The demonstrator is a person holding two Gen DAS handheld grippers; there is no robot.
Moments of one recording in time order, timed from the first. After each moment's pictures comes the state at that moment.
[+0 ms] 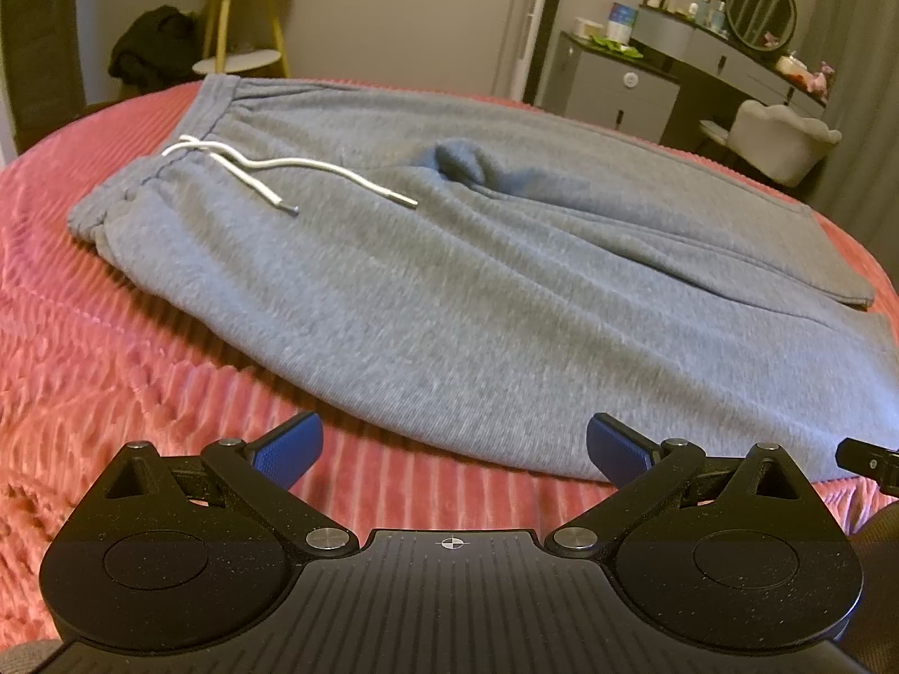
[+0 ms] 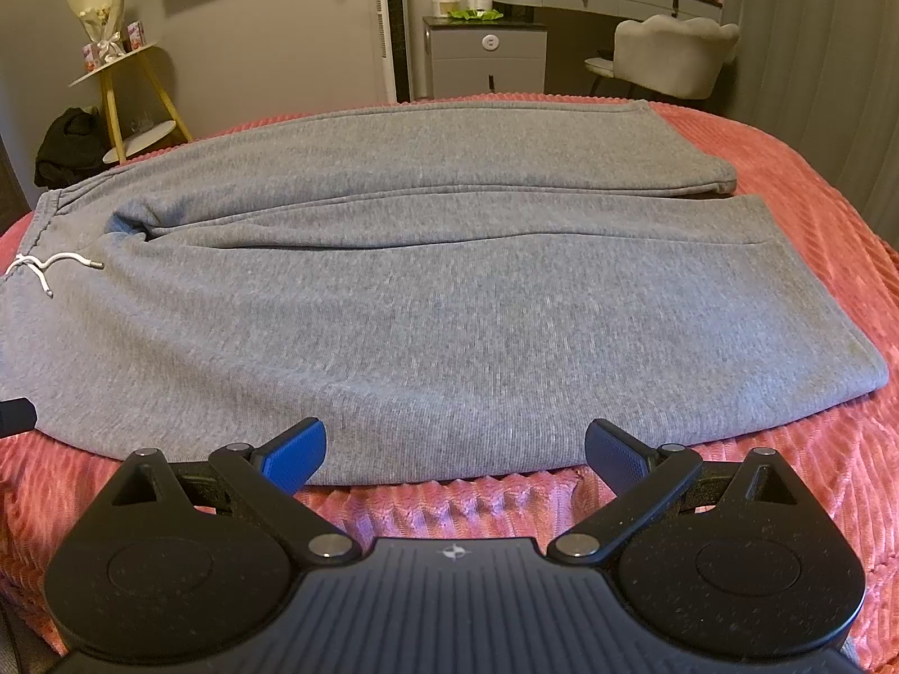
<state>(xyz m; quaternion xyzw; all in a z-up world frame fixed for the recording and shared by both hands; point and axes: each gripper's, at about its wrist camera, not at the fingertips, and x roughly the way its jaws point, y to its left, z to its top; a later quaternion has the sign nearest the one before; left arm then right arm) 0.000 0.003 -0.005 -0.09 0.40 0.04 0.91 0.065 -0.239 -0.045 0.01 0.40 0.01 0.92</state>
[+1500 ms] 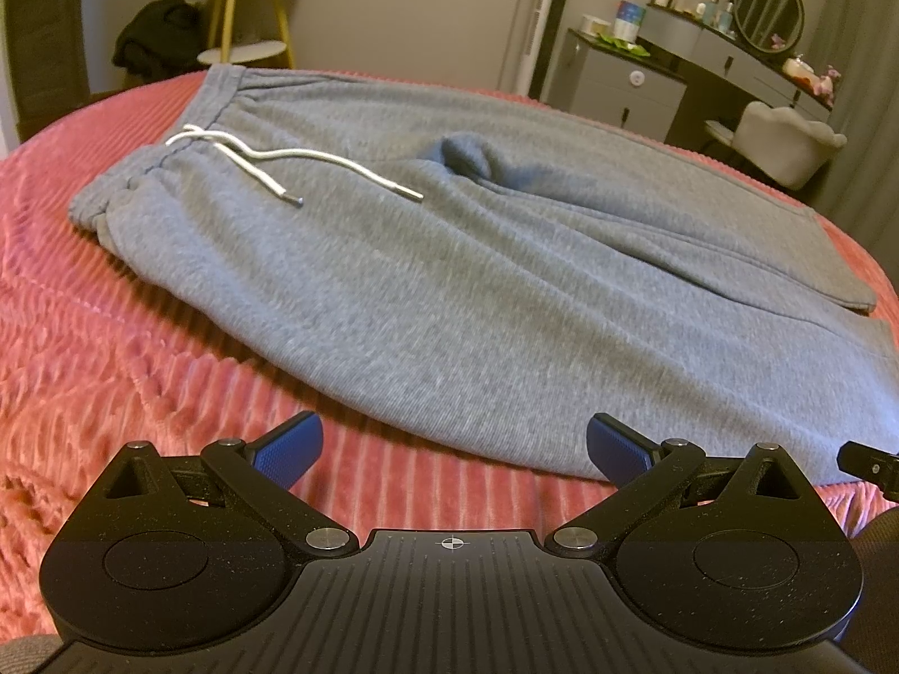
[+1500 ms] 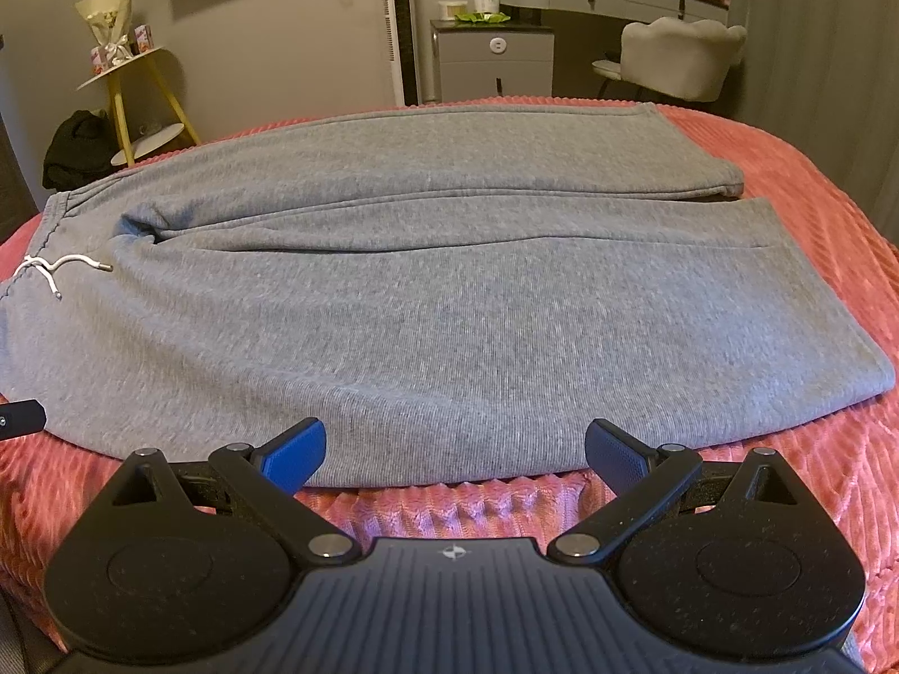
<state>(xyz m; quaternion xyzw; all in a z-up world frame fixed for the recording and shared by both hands) 0.000 0.004 -0.007 -0.10 0.40 0.04 0.91 0.063 -0.239 -0.044 0.01 0.39 0.02 0.92</state>
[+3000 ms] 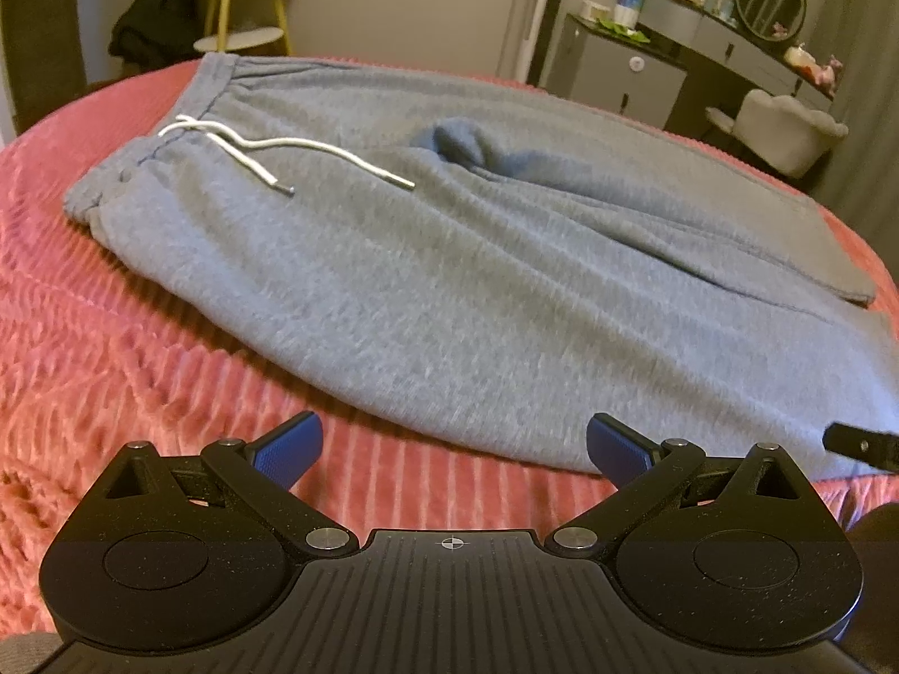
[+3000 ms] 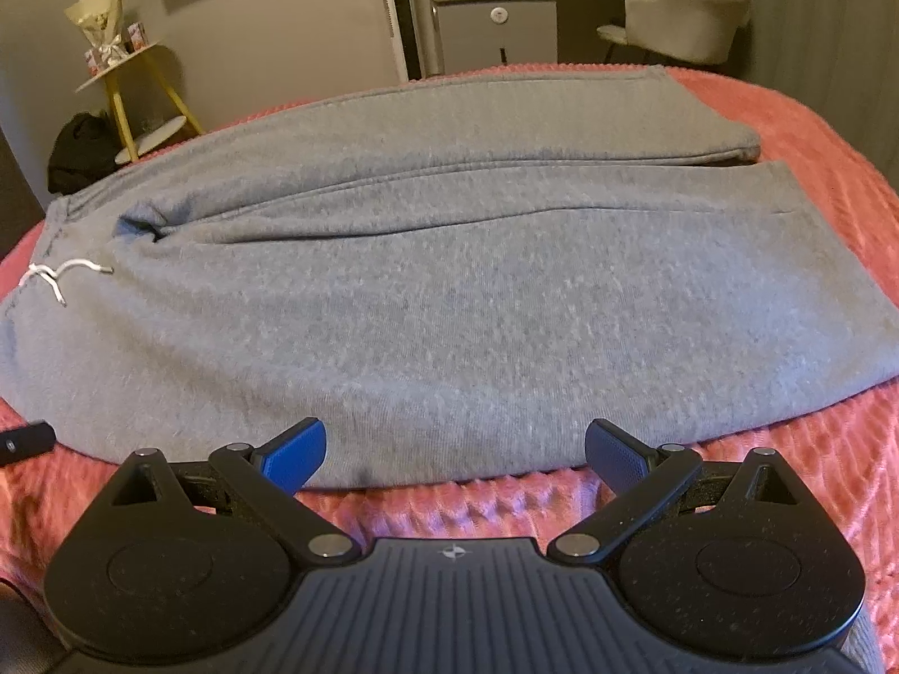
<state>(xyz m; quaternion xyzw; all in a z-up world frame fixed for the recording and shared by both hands) 0.007 0.004 -0.001 -0.11 0.42 0.04 0.90 0.080 -0.247 -0.050 0.04 0.42 0.04 0.91</state>
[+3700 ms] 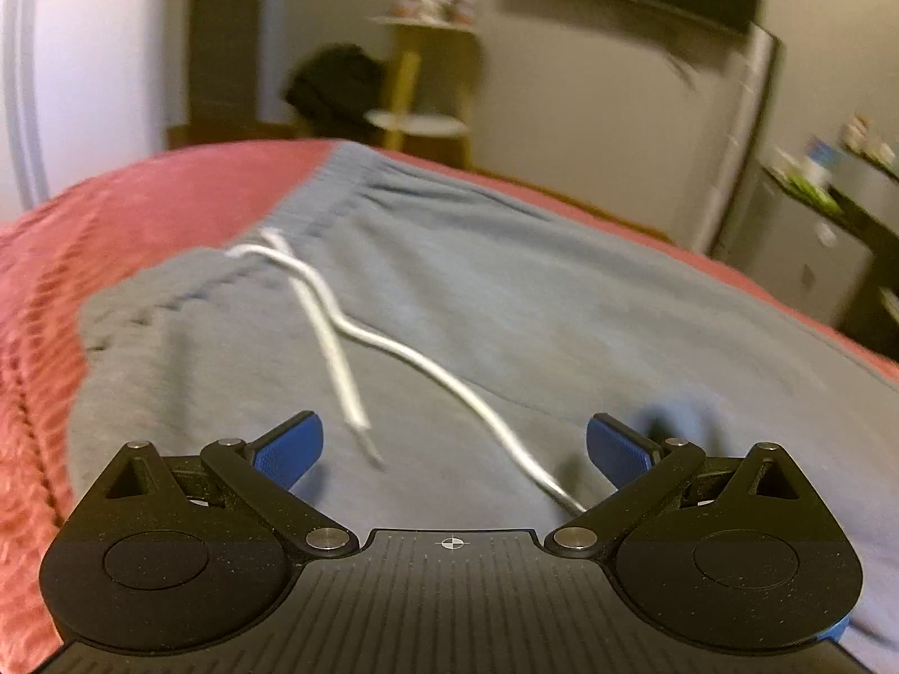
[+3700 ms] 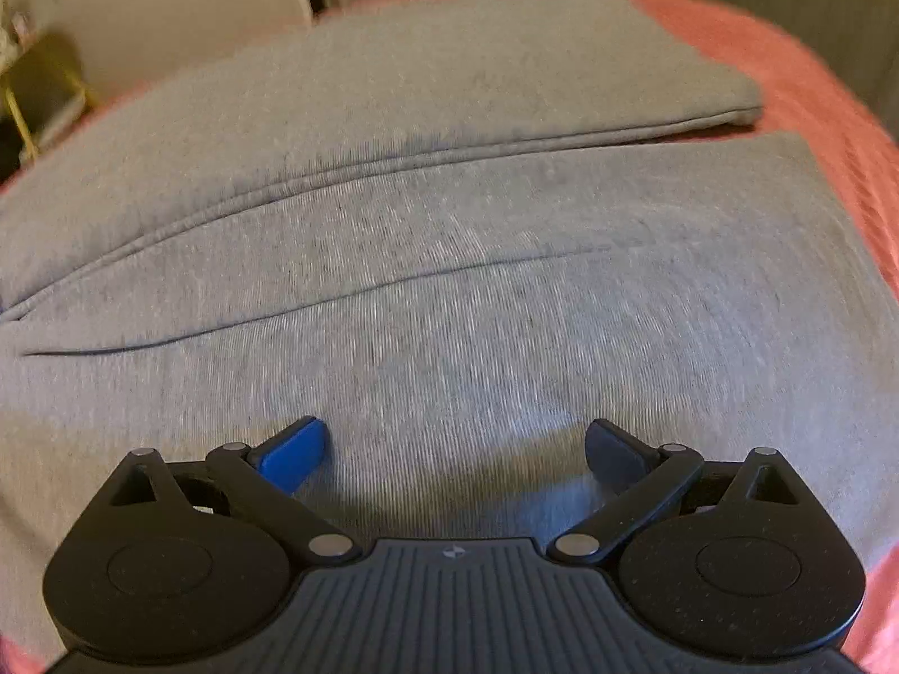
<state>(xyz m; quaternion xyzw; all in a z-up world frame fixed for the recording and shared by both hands) 0.167 0.076 -0.025 -0.16 0.29 0.26 0.91 0.246 -0.306 -0.080 0.06 0.53 -0.03 0.85</state>
